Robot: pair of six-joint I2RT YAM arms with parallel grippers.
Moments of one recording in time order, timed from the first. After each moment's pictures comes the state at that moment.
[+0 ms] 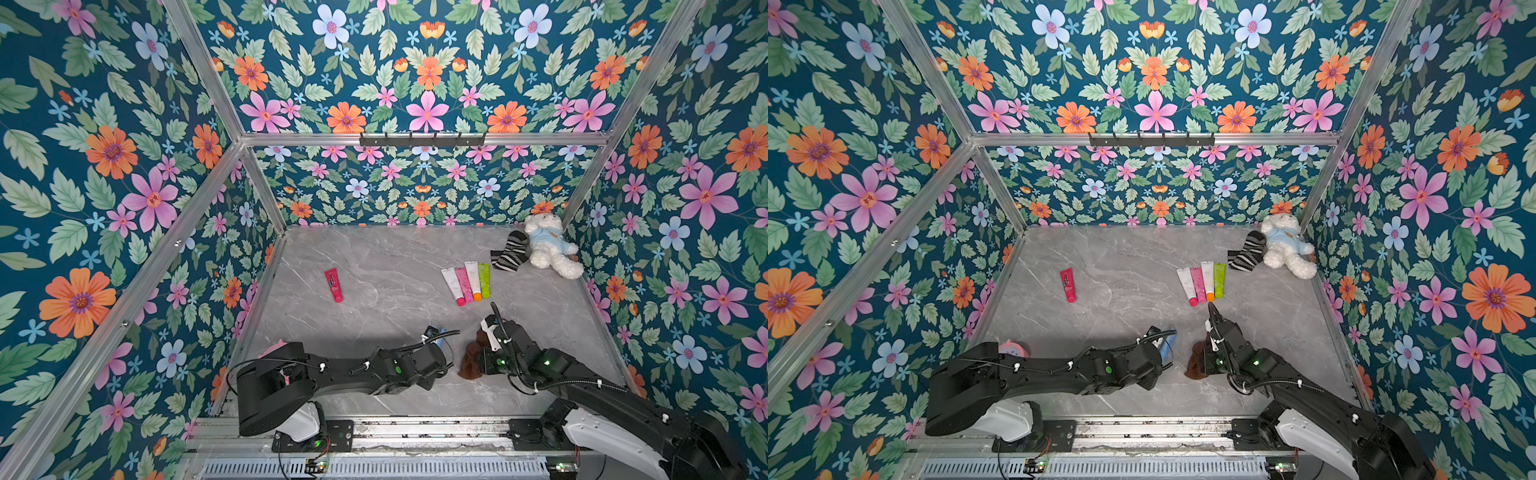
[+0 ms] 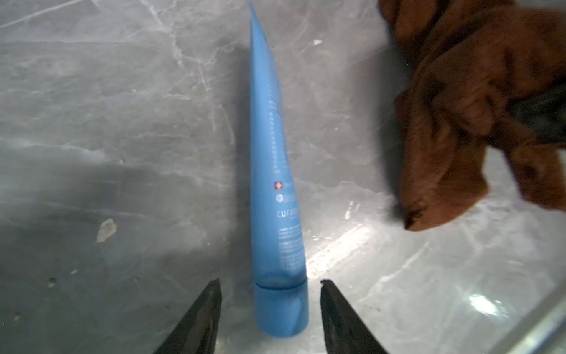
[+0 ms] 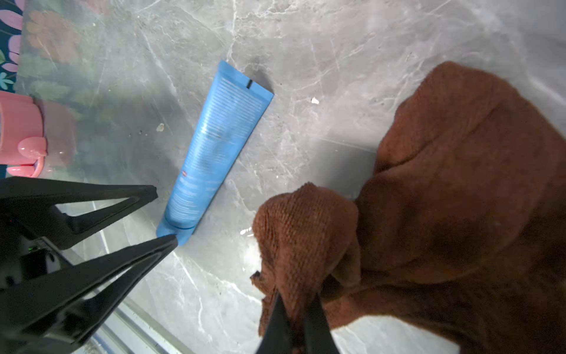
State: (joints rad) left arm -1.23 1.48 0.71 -0.21 -0.24 -0.62; right arm 0.68 0.91 0.41 -0.43 -0.13 0.61
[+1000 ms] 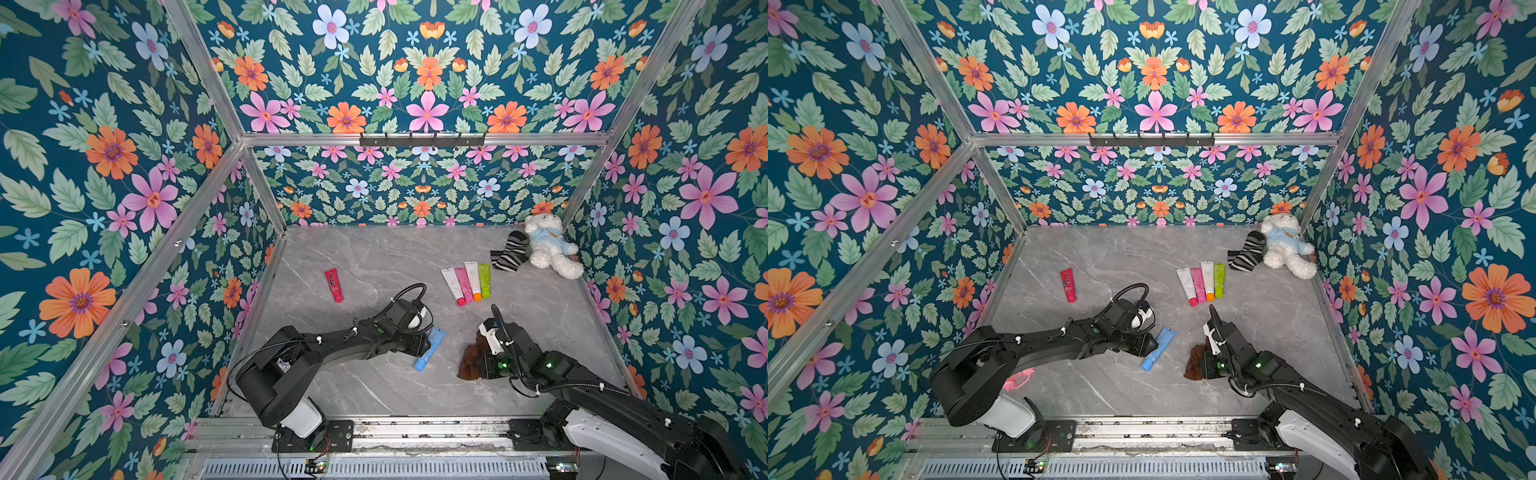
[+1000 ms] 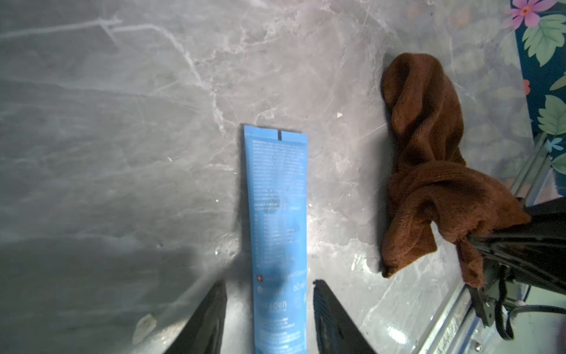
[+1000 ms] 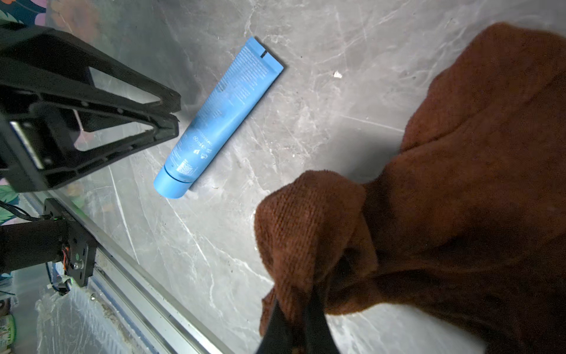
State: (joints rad) left arm -0.85 1.57 0.74 -0.12 0.27 -0.46; right arm 0.67 0.90 0.40 -0.43 -0.21 0.59
